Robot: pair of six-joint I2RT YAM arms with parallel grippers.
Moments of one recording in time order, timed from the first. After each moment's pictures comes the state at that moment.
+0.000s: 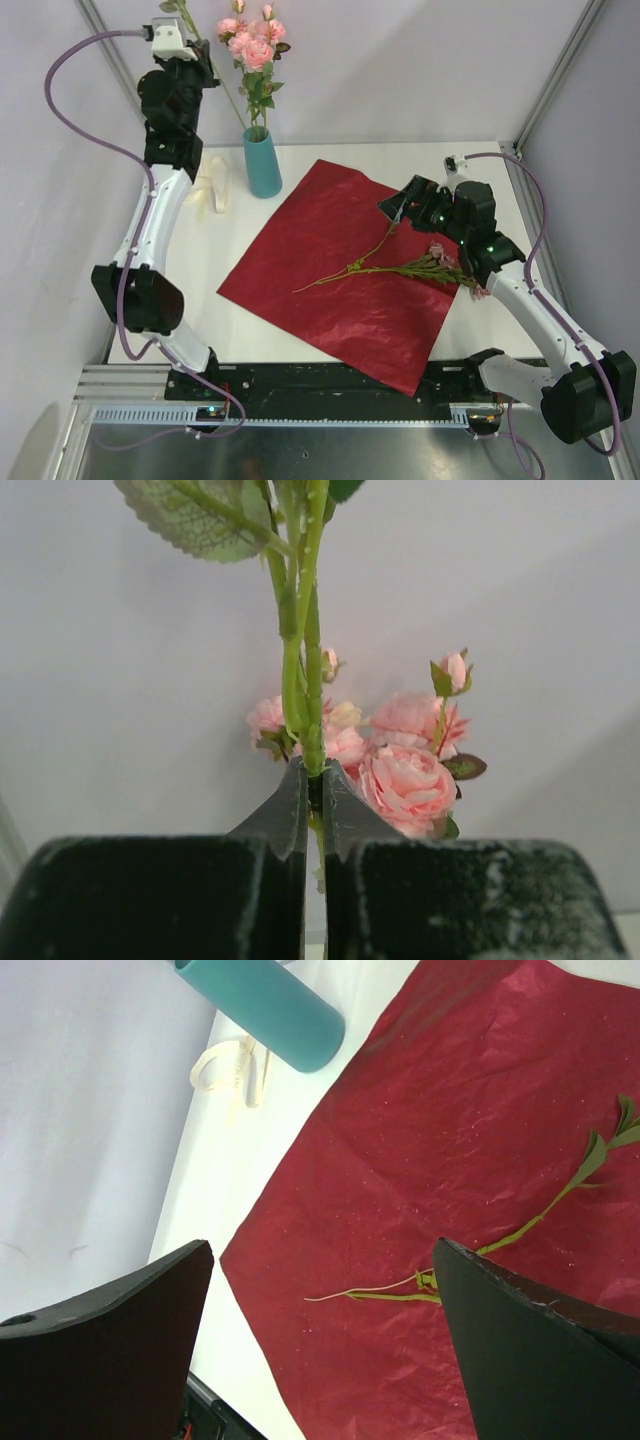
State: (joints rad) left arm -0.10 1.64 1.77 0.27 -0.02 -0.06; right arm 0.36 1.09 0.92 -0.11 -0.25 0.67
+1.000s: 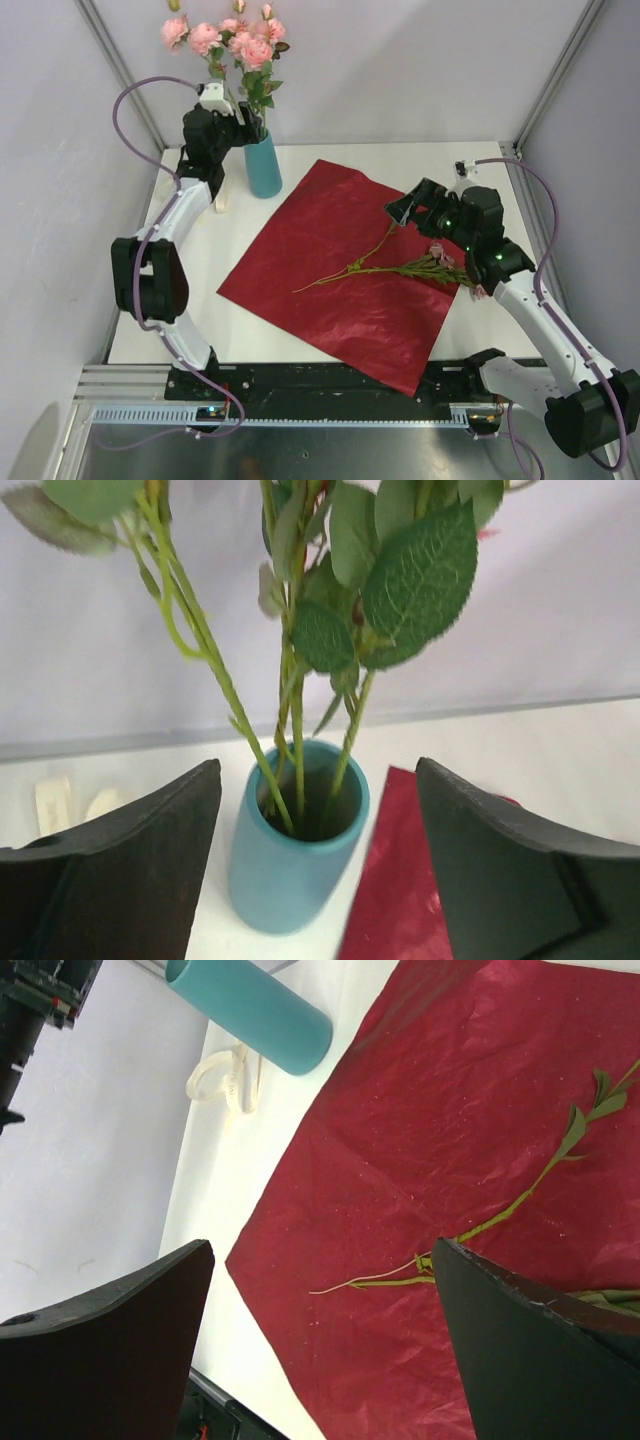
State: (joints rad) left arm -0.10 1.77 1.48 0.24 0.12 -0.14; right arm 0.36 1.03 0.92 -0.18 -0.21 0.70
